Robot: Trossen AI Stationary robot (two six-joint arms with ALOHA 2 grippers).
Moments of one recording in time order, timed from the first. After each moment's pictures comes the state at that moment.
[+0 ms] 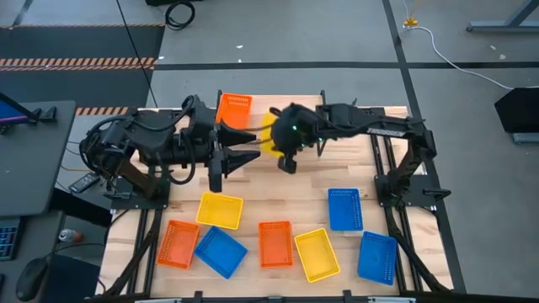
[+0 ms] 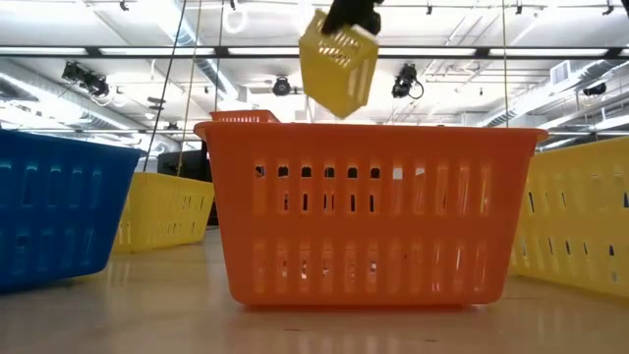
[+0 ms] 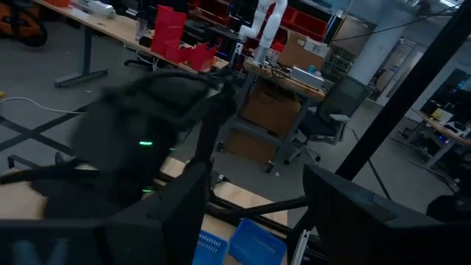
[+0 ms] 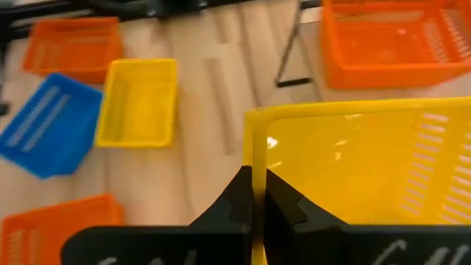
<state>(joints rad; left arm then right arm) -0.31 1.62 2.36 -0.85 -0.47 -0.46 -0.11 1.72 1.88 -0.99 0.04 0.10</state>
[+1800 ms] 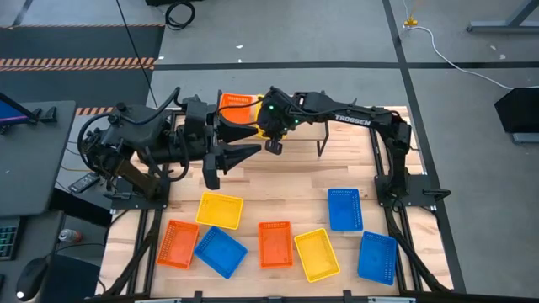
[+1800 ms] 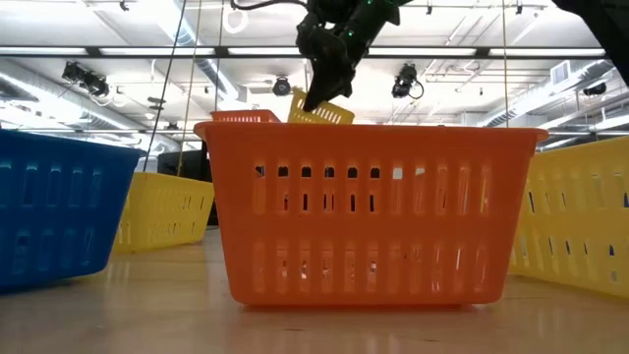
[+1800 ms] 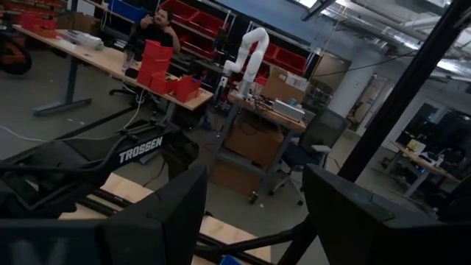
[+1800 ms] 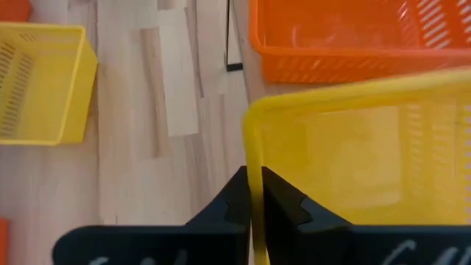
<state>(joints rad) -0.32 1.62 2.36 -0.71 -0.47 -0.43 -0.32 1.93 1.88 -0.88 -0.09 -0.13</state>
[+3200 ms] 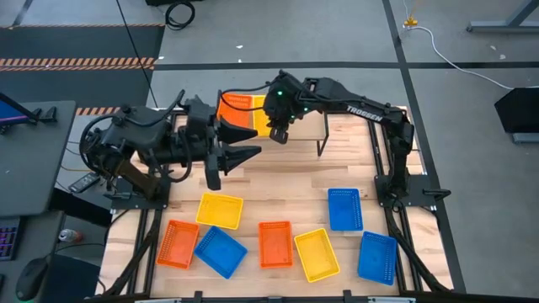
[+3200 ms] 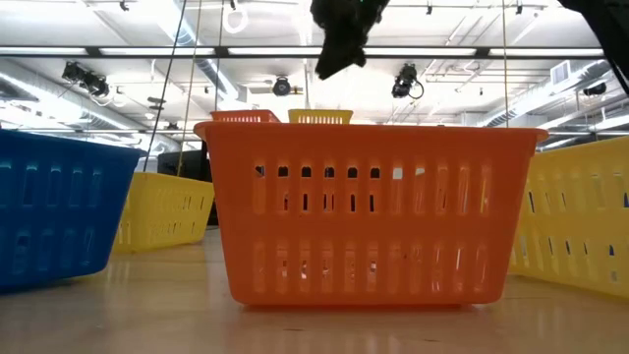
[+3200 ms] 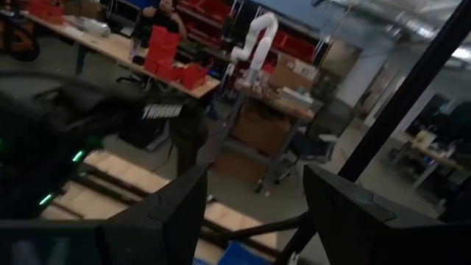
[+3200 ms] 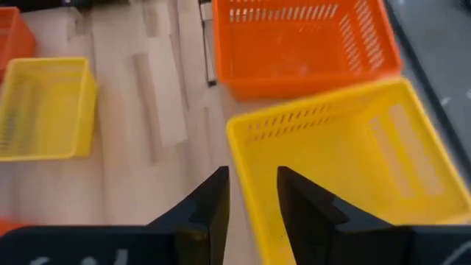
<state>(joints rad) -0.31 1.62 2.36 -0.77 -0.48 -0.45 -0.33 1.90 2.11 -1.12 -0.07 -0.07</state>
